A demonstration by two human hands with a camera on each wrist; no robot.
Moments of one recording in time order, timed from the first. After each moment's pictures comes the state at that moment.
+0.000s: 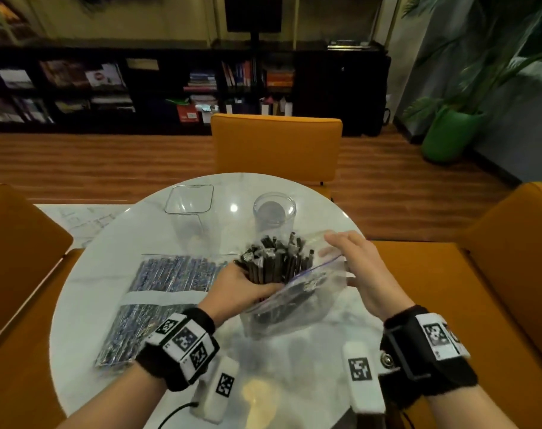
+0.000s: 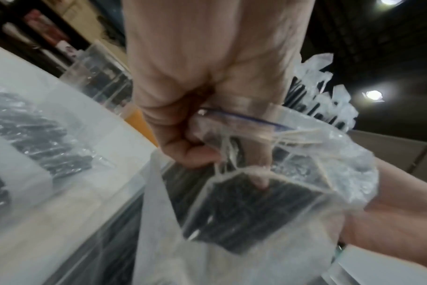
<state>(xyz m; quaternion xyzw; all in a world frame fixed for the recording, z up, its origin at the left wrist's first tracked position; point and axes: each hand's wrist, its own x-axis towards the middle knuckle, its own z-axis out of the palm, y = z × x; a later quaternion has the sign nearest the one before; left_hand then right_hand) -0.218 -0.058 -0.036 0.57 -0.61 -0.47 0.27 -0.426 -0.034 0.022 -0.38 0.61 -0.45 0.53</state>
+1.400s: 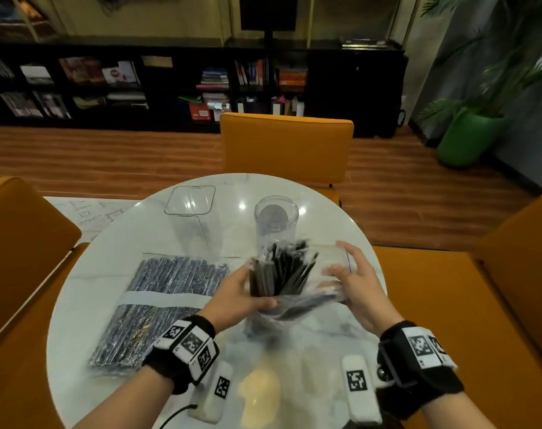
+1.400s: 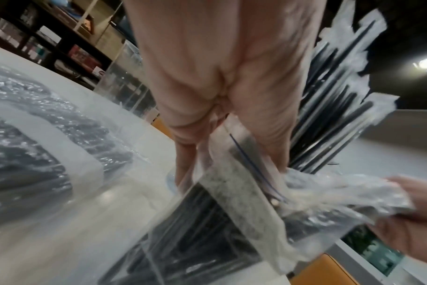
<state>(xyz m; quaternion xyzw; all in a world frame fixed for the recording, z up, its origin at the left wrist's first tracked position) -0.221 -0.067 -0.060 0.57 -0.60 -0.50 0.27 -0.446 -0.051 -0.030 -0.36 0.60 -0.46 0.55</state>
